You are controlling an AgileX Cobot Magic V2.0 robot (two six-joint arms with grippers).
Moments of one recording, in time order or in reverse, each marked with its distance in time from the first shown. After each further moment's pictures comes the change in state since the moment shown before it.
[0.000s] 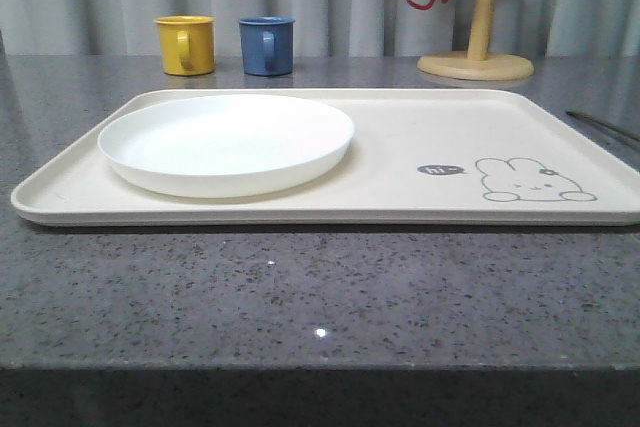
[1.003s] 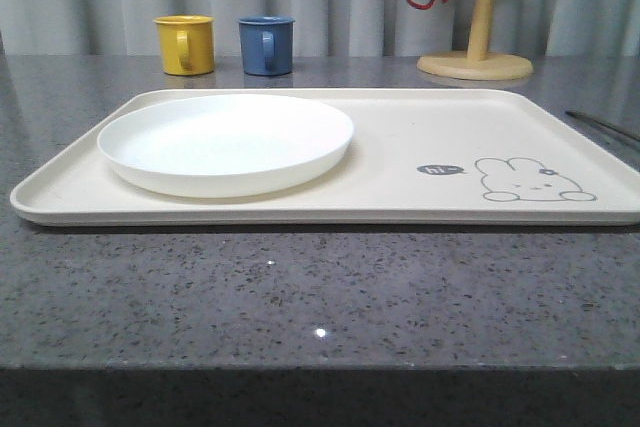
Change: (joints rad) left arm 0.000 0.000 0.000 0.000 0.000 0.000; right arm 0.000 0.486 -0.337 0.000 0.336 -0.139
